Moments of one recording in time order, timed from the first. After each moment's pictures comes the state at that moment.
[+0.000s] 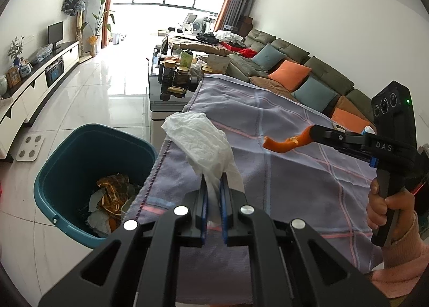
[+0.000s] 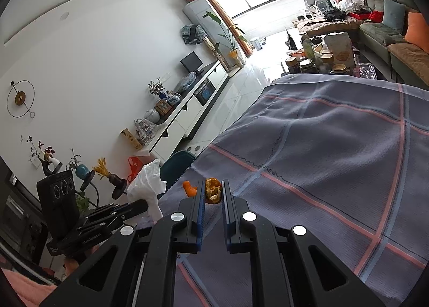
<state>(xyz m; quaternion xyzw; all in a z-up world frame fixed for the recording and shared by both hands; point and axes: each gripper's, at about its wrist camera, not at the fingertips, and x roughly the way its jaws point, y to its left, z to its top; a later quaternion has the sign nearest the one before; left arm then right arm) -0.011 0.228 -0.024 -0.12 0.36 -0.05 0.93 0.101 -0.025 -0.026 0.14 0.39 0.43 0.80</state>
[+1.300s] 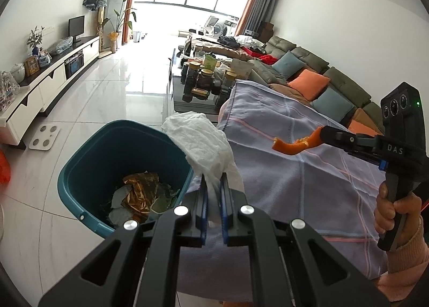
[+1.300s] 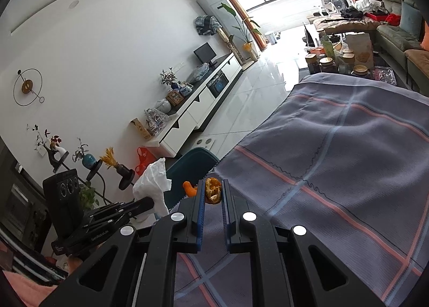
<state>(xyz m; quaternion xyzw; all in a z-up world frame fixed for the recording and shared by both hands) -0.018 0.270 -0.026 -0.14 0.35 0.00 0.93 0.113 0.018 -0.023 0.12 0.39 0.47 0.78</state>
